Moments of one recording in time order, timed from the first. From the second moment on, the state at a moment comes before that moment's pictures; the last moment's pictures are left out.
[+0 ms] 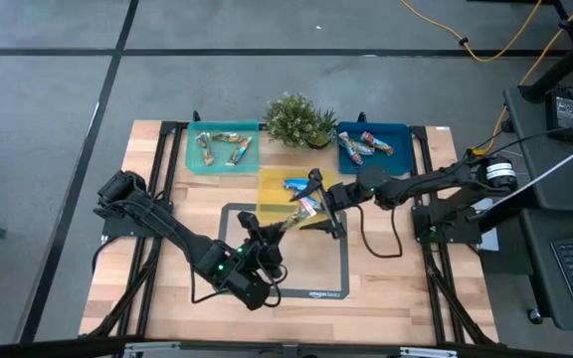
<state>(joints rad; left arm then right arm) -0.56 1.78 1.49 -0.65 -1.26 -0.18 -0.03 1.50 0.71 0.92 -0.43 -0.08</state>
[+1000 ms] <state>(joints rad) -0.55 1.78 1.49 -0.66 -1.15 -0.21 -0.02 1.51 0.74 0.91 -0.54 -0.09</state>
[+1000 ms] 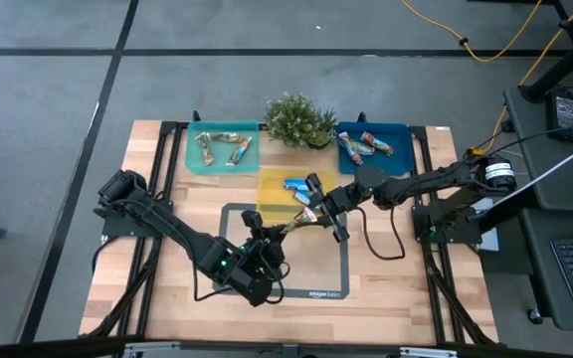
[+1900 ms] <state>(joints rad) -0.71 1.78 1.49 -0.66 -1.05 -0.28 -0.22 1.29 0.74 0.46 -0.46 -0.11</state>
